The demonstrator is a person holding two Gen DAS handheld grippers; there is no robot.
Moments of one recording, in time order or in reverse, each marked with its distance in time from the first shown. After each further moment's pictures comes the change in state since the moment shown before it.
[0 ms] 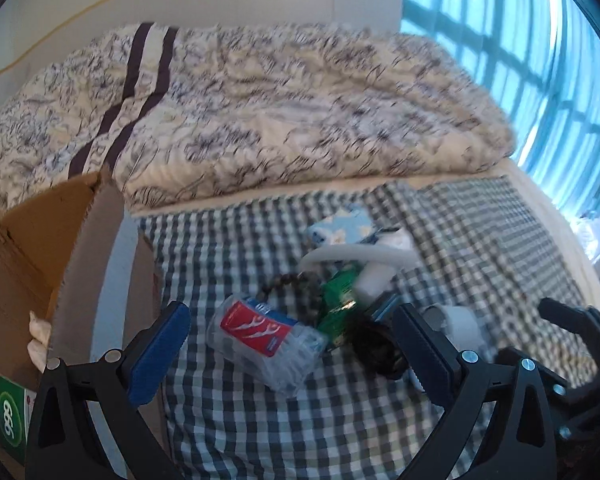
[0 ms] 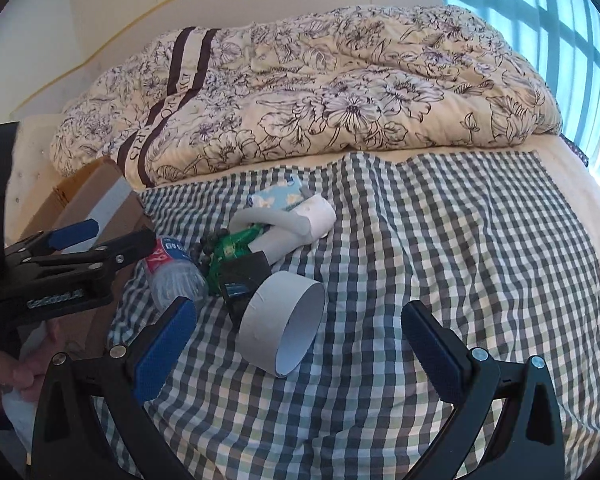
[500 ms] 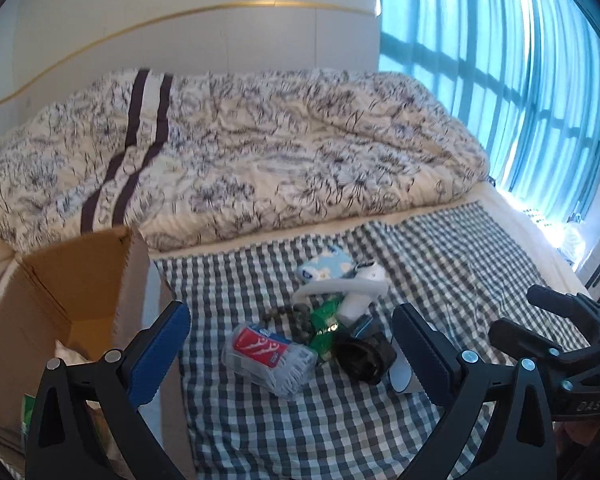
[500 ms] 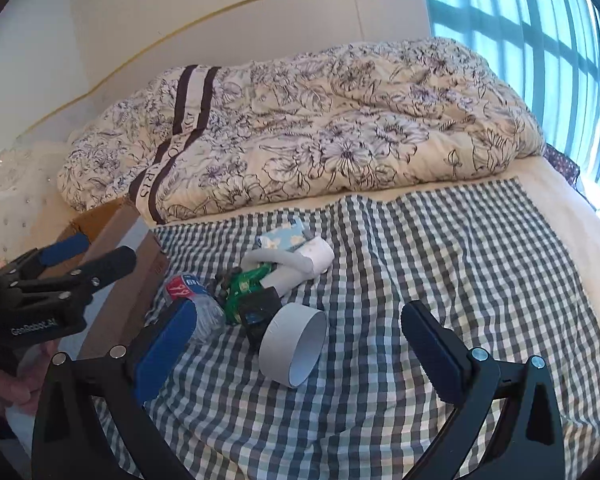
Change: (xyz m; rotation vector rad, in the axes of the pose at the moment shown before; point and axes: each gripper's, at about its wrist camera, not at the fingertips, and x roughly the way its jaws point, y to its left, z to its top) left arm -0.062 0.001 0.003 0.048 -0.162 -0.076; right arm -0.045 0.003 0.011 0.020 -0.114 0.002
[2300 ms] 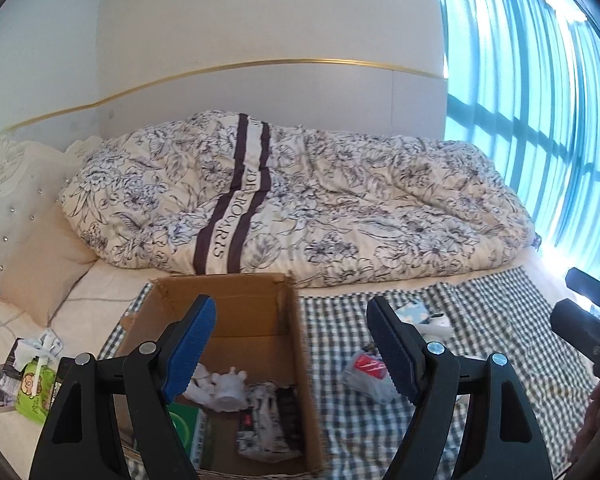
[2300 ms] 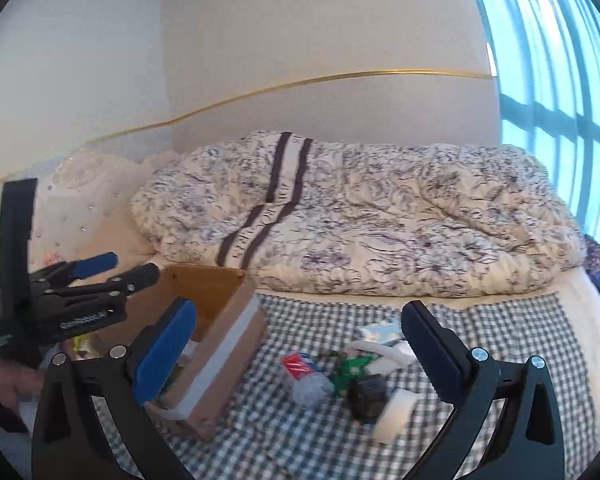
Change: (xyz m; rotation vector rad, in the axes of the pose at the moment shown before) left arm -0.130 0.096 0.017 -0.096 -0.173 0.200; right arm -0.090 0.117 0.043 -0.190 -0.263 0.137
